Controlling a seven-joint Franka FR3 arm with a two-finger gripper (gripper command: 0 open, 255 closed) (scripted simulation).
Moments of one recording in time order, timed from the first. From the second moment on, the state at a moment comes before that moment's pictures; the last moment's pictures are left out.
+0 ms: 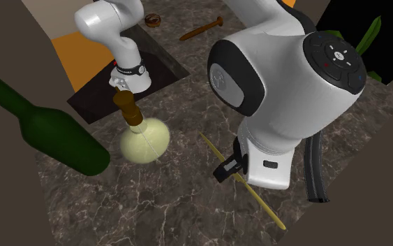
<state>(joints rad) -0.32 0.50 -0.18 -1.53 0.04 1.94 0.02</state>
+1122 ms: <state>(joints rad) -0.32 0.52 -0.18 -1.57 0.04 1.99 0.02</state>
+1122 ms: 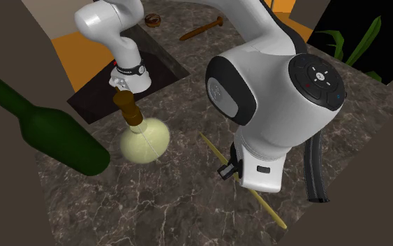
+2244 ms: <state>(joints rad) -0.29 0.53 -0.19 -1.54 -0.01 2.05 0.06</state>
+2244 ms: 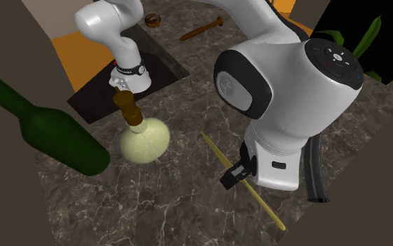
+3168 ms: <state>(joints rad) -0.29 0.54 -0.19 -1.54 -0.01 2.06 0.06</state>
